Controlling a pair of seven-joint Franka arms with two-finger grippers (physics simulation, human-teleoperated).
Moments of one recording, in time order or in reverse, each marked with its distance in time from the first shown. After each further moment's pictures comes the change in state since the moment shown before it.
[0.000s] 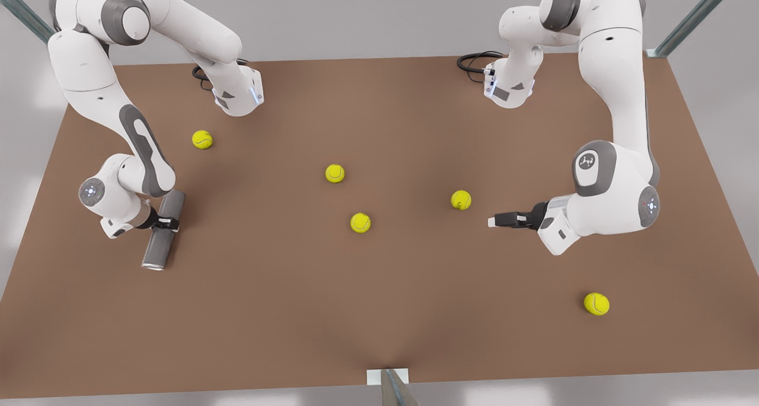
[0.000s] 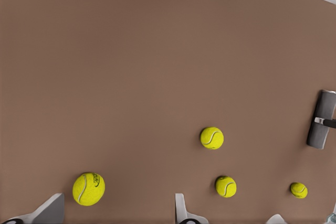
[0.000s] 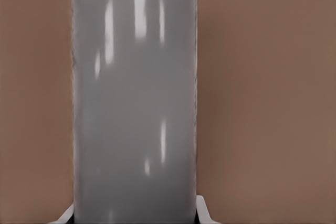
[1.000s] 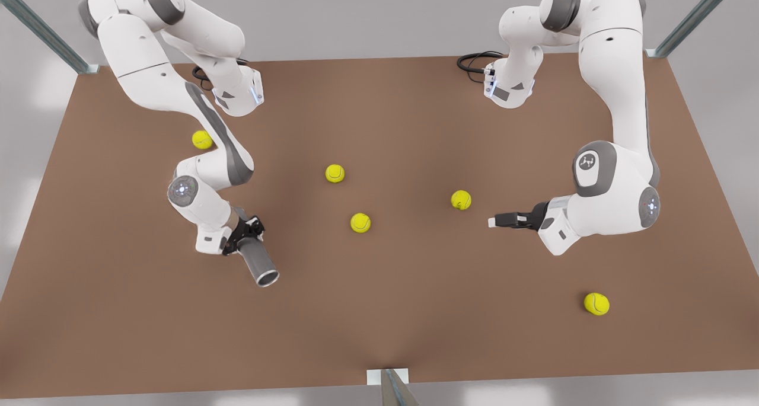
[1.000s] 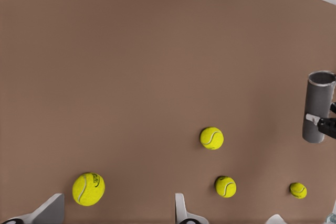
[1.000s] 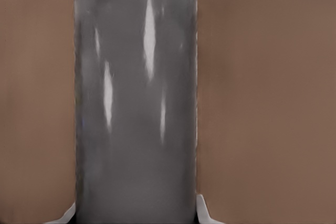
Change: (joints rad) left arm 0.002 0.002 0.000 0.000 -0.002 0.000 0.000; right arm 0.329 -0.036 0.282 0.182 0.030 -0.083 -0.189
